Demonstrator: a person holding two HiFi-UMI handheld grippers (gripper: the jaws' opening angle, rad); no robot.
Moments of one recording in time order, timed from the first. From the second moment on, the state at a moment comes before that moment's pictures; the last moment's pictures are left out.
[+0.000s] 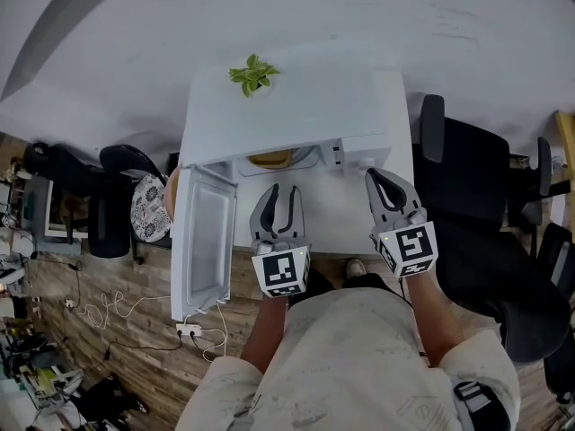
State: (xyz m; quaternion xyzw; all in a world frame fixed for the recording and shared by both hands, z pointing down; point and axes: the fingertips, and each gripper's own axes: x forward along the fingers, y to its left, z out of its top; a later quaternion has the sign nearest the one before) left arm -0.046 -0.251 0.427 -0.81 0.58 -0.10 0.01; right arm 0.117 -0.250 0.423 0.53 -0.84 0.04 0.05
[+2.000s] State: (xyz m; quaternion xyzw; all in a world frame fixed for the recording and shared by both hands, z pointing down) left arm -0.128 -0.307 0.452 -0.85 0.49 -0.16 0.06; right arm 0.022 -0.261 0.416 0.58 -0.81 0.04 0.07
